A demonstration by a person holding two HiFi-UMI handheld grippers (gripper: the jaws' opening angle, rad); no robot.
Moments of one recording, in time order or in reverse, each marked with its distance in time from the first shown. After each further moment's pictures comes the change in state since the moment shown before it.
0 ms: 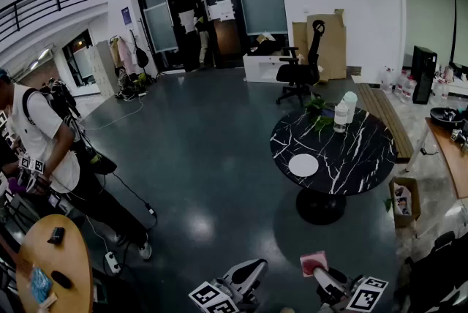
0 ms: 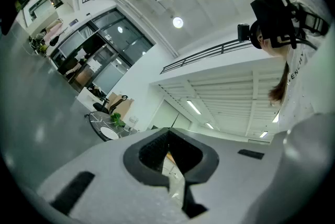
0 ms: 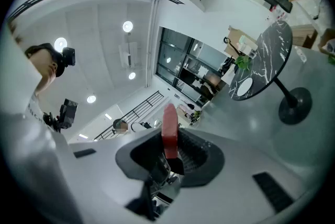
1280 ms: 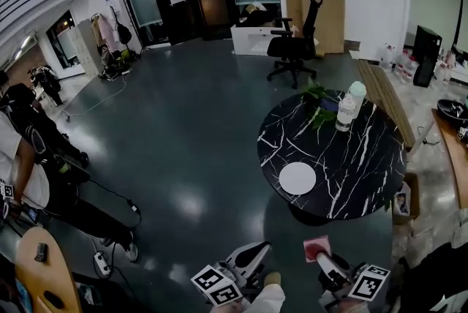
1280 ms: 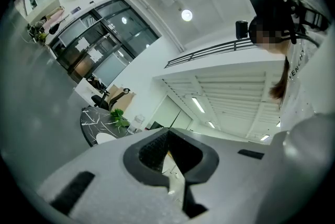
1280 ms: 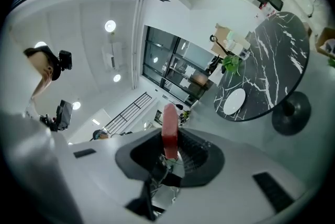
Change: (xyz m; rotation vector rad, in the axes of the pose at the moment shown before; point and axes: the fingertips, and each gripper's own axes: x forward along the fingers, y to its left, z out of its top) left arm 0.188 0.167 0.014 -0.055 0.051 0.009; right arm 0.120 -0.161 0.133 0.069 0.019 -0.119
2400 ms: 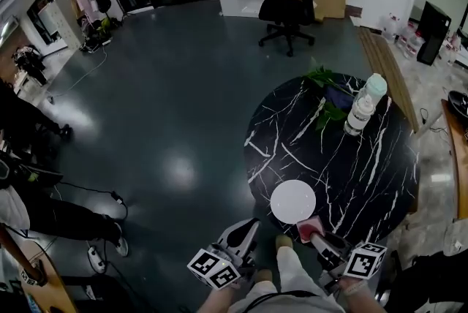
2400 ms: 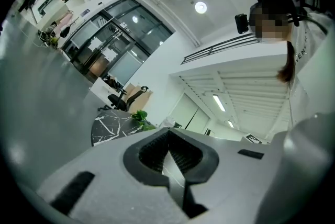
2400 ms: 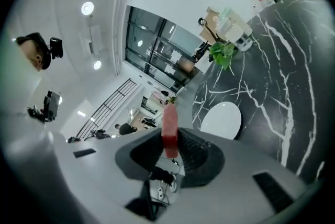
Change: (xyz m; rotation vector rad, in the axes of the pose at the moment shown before) left arm 0.151 0.203 0.021 -0.017 0.029 0.168; right arm 0.158 -0.163 0.100 0.038 0.191 -0.148
